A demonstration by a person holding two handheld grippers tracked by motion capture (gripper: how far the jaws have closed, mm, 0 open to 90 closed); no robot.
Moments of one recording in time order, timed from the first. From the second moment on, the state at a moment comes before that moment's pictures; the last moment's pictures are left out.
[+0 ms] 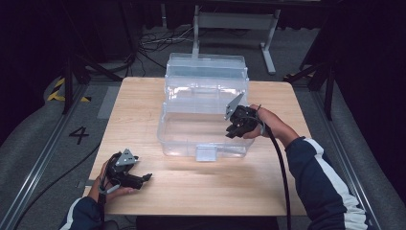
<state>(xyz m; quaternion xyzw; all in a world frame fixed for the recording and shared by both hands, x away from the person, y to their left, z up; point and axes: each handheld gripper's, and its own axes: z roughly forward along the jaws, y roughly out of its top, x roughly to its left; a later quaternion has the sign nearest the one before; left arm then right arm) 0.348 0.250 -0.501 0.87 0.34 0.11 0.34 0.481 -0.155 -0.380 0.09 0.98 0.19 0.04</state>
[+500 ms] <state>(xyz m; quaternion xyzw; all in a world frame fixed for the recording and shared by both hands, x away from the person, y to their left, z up) 0.349 0.247 -0.500 0.87 0.34 0.11 0.34 0.471 -0.173 -0.368 0.09 0.97 0.23 0.06</state>
